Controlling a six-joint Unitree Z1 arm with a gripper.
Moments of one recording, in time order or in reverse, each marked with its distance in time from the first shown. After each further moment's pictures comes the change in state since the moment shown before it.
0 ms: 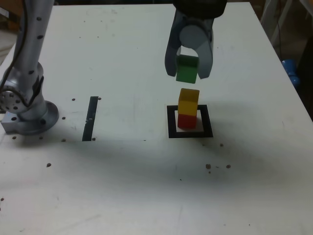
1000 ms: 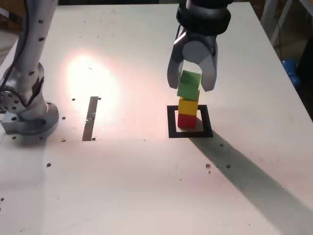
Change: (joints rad) arm -0.038 0.030 0.034 -0.040 -0.005 -0.019
